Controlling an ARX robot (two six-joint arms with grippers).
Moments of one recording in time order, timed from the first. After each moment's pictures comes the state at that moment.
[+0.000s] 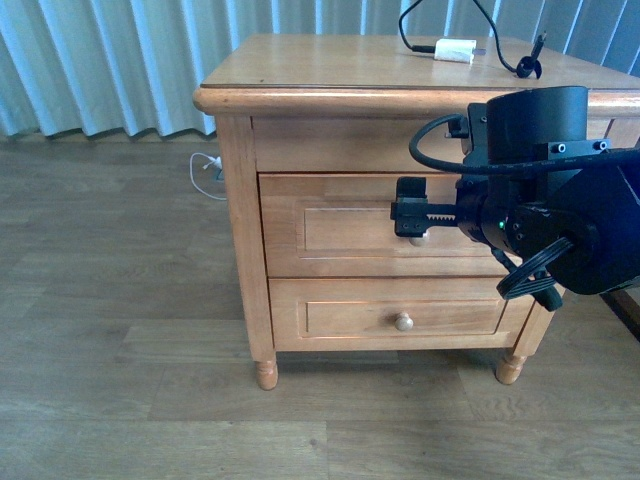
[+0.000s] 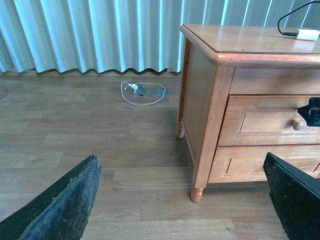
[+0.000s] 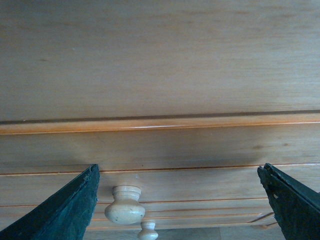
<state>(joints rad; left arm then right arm) 0.00 0.00 0.02 0.00 0.00 0.00 0.24 2.27 1.26 0.63 0.21 0.12</state>
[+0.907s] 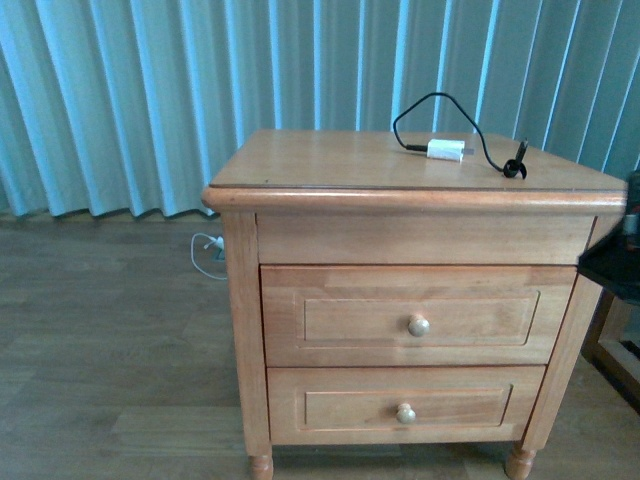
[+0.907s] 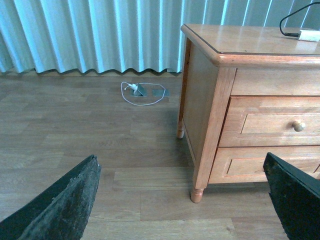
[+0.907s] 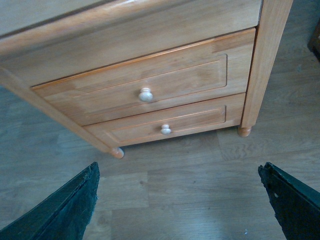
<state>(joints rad) 0.00 0.00 0.02 0.00 0.00 0.00 0.19 1.16 0.64 0.04 0.04 0.33</state>
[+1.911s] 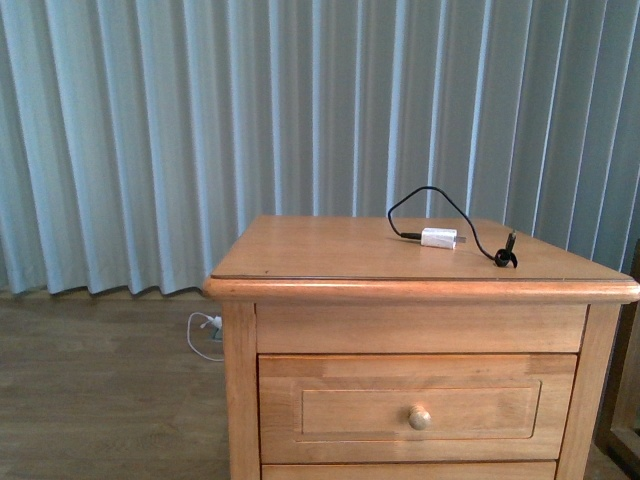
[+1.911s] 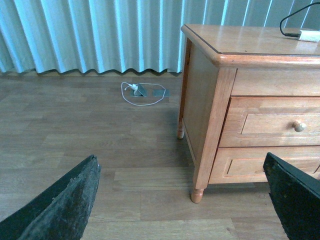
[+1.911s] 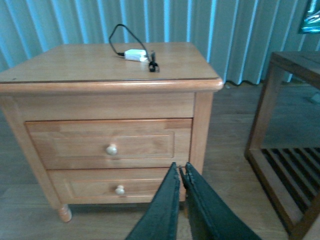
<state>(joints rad) 0.00 0.00 0.02 0.00 0.00 0.00 0.02 0.39 0.16 0.22 0.01 0.01</state>
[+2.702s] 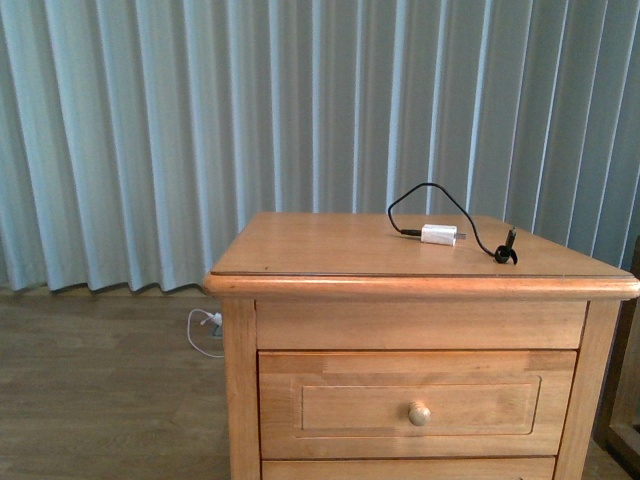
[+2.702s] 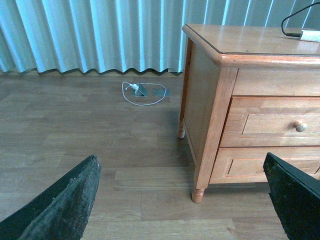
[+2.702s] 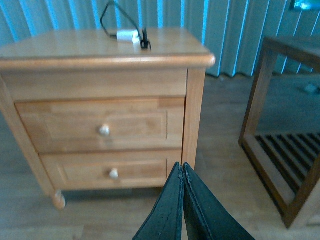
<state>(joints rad) 0.00 0.00 0.02 0.00 0.00 0.00 0.00 0.05 0.01 0.02 0.00 0.00</state>
